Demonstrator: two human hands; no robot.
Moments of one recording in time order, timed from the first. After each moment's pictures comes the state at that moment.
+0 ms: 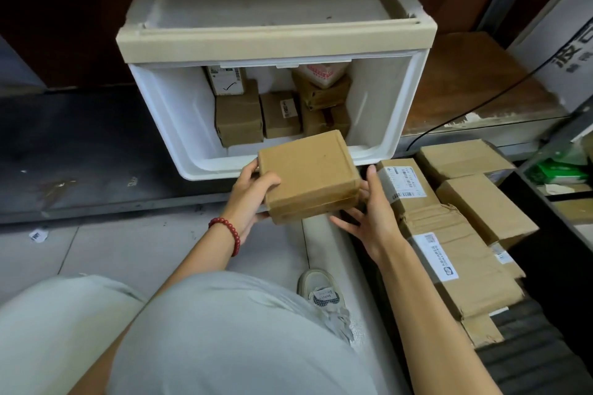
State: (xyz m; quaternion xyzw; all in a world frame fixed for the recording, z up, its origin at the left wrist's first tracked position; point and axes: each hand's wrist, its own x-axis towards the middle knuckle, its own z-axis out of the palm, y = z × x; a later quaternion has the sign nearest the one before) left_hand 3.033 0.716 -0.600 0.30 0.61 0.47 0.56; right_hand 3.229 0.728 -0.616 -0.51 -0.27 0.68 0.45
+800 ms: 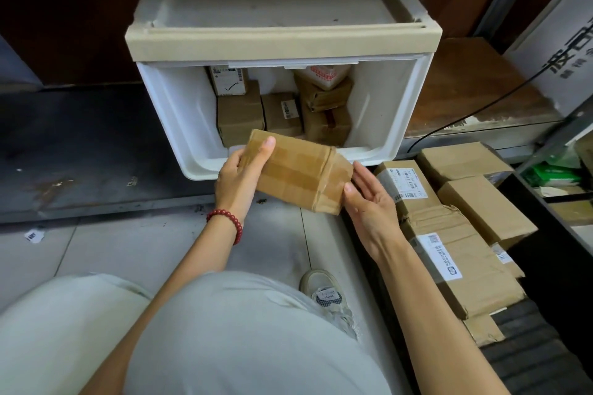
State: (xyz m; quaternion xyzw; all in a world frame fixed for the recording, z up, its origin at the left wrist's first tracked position) left_hand 3.017 0.717 -0.585 0.35 0.67 0.51 0.42; right_hand 3.217 0.728 -0.623 -0.43 -0.30 0.65 0.55
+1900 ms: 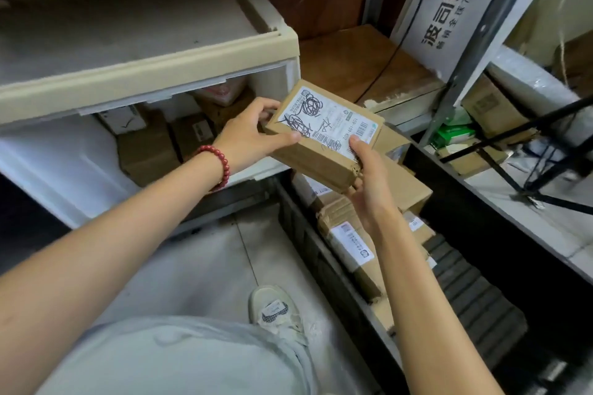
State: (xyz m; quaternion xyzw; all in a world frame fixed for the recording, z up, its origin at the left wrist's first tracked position) left_hand 3.155 0.804 -0.509 0.71 0.53 0.28 0.37; right_hand 3.345 0.748 -0.584 -0.51 -0.27 0.56 0.60
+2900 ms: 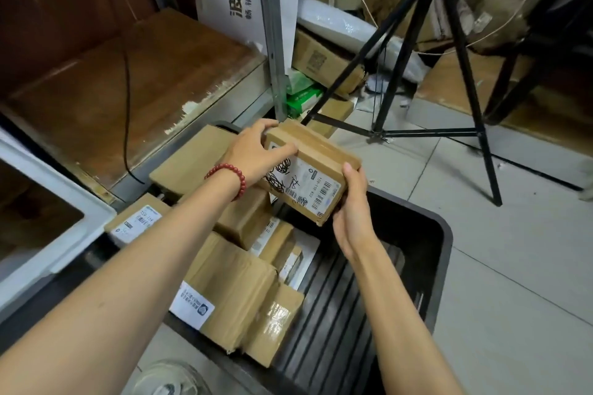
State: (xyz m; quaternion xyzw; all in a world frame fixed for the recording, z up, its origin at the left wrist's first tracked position) left_hand 3.465 0.819 -0.583 0.82 0.41 0.12 0.37; right_hand 3.552 0.668 -0.645 -0.53 -0.09 0.41 0.74
